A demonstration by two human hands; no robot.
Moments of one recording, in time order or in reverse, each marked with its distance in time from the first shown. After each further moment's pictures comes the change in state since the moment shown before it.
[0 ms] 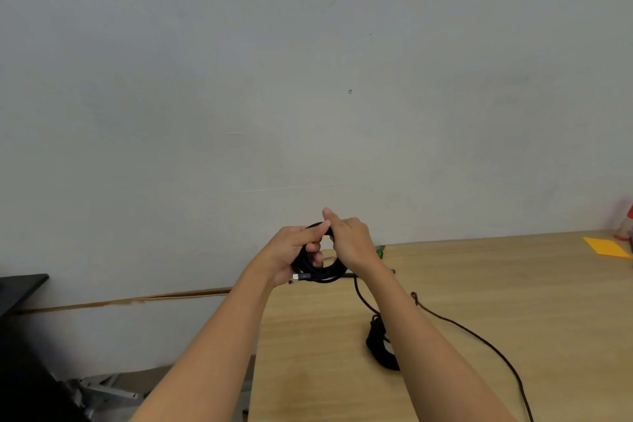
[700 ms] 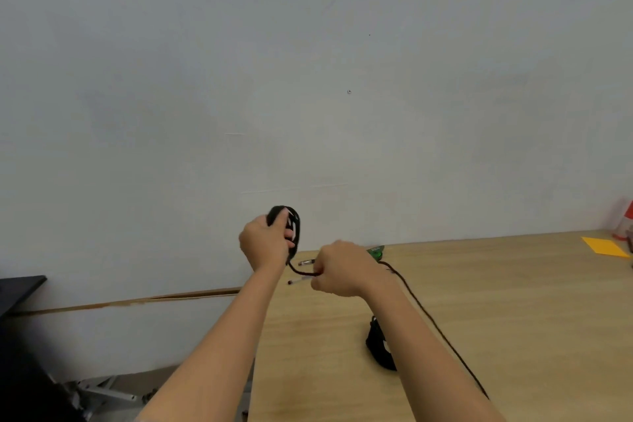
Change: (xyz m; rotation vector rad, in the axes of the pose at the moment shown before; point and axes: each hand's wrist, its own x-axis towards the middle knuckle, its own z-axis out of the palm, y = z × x) left_hand 0.015 -0.006 -0.007 0.202 0.872 0.369; right_hand -0.023 -0.005 0.000 -0.909 -0.385 -0.261
